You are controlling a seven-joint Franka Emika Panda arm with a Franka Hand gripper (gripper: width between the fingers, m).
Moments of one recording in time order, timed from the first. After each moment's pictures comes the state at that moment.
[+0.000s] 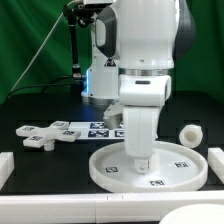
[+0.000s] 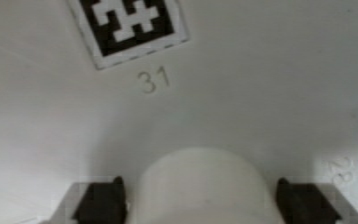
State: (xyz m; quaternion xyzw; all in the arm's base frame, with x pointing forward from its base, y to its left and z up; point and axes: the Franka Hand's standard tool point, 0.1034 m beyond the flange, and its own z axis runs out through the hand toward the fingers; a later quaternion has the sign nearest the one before) arm 0.541 0.030 0.008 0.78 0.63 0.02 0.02
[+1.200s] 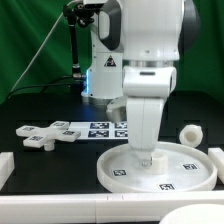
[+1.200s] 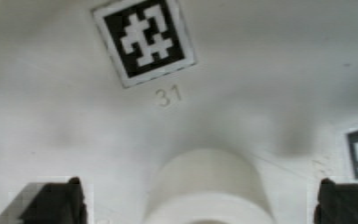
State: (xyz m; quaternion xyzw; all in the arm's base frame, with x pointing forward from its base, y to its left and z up) arm 0.529 0.026 0.038 0.81 0.59 0.02 0.03
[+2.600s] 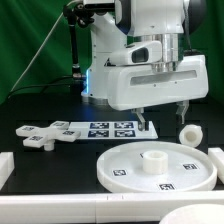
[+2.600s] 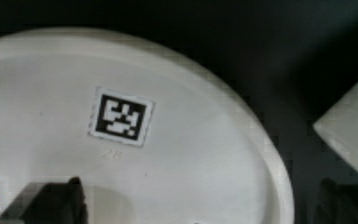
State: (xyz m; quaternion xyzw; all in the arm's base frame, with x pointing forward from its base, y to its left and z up) arm 0.472 0.065 0.054 0.98 0.18 0.06 -0.01
